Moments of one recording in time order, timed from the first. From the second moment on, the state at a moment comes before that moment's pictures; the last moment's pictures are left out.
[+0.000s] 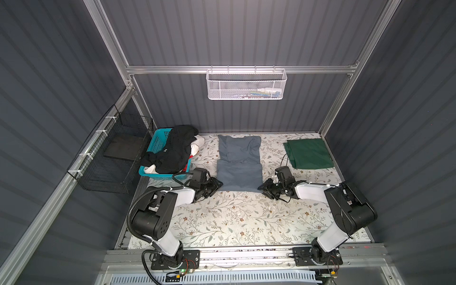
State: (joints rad) left arm -0.37 1.65 0.65 0.18 0.38 -0.95; right arm 0.41 1.66 0.70 0.02 -0.43 1.04
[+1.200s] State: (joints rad) left arm -0.41 1.66 0.78 -0.11 0.23 -0.77; right arm 0.41 1.65 0.82 -0.16 -0.40 0.86
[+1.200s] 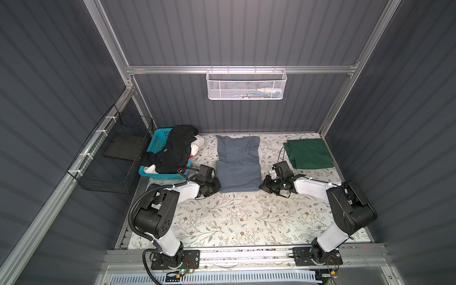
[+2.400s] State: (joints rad) left arm -0.56 1.30 0.79 -0.37 0.10 -0.72; right arm 0.52 1.22 0.70 -0.29 -0.27 0.85
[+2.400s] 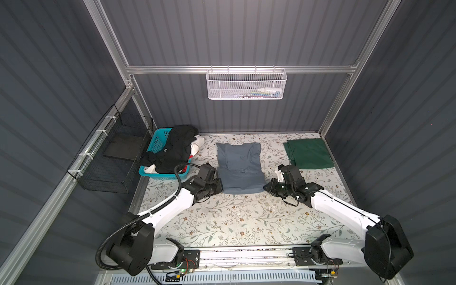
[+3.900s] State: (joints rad) left arm -0.79 1.21 0.77 -0.48 -0.15 -0.81; right arm 0.69 1.11 0.70 -0.34 -0.12 0.86
